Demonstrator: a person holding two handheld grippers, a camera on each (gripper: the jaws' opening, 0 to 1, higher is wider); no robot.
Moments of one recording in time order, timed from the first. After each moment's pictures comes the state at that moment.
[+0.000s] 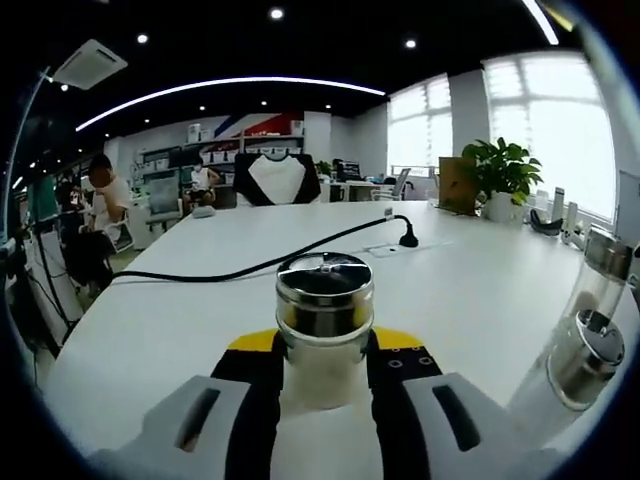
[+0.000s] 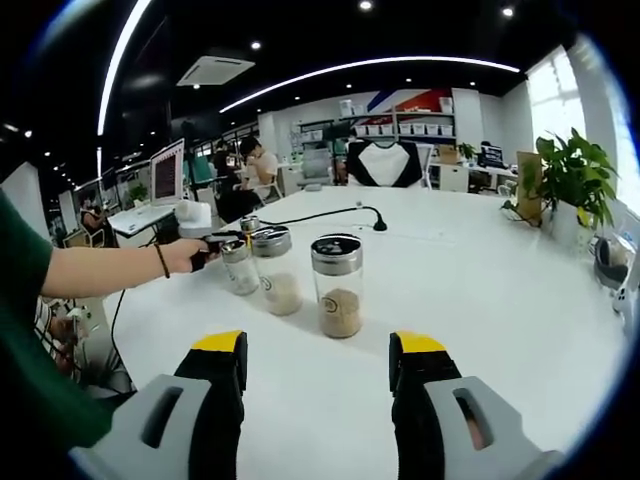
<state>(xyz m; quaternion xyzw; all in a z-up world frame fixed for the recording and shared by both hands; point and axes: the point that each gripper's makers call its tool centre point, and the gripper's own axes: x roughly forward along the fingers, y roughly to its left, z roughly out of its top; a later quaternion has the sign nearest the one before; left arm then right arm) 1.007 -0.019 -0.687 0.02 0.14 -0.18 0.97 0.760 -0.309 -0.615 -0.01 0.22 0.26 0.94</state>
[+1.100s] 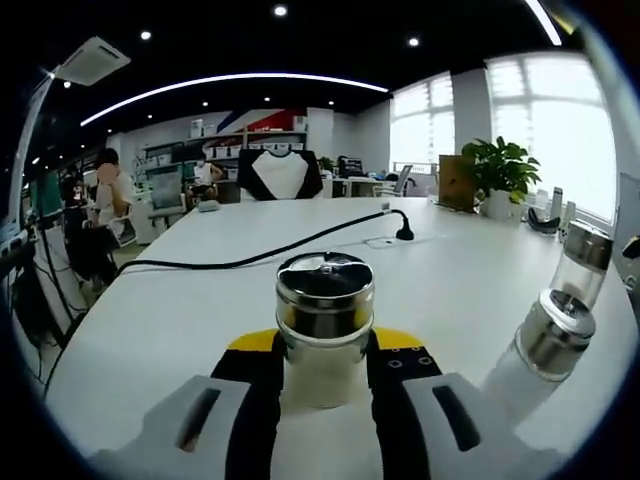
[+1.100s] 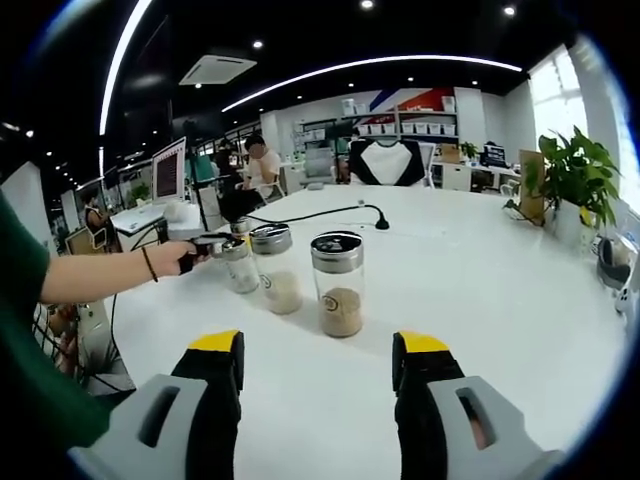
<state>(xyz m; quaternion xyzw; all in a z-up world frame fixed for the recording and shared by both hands) 0.977 -0.007 -0.684 0.01 0.15 -0.18 0.97 0.763 -0.308 -0.619 -0.01 0.22 0.26 0.94</state>
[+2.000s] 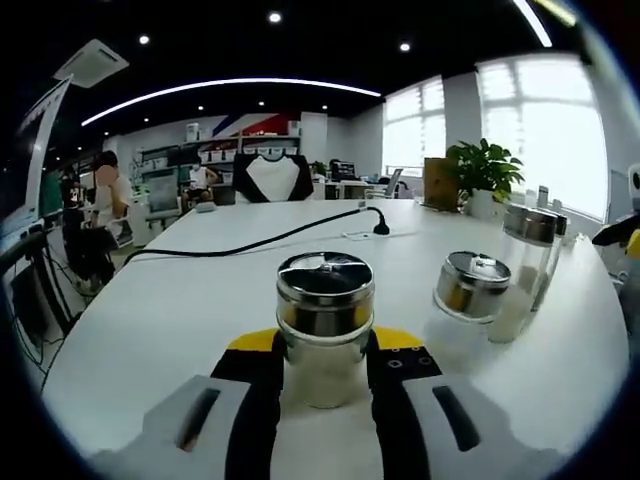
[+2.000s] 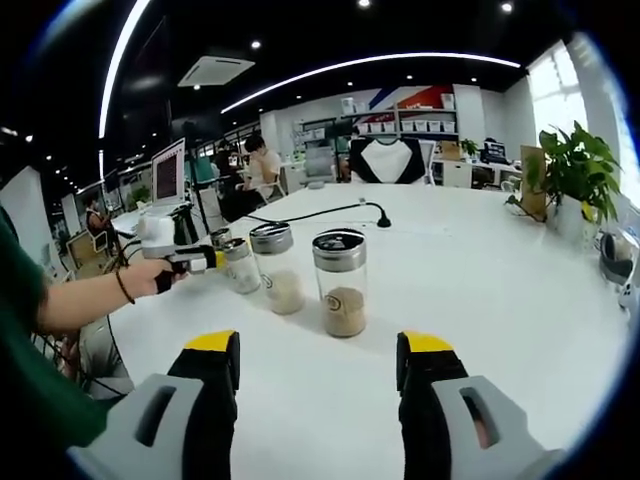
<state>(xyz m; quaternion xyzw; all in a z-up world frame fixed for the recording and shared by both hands) 0.917 -0.015 -0.686 0.01 0.14 -0.19 0.97 0.764 -0.305 -0.622 0.00 0.22 0.27 0.94</state>
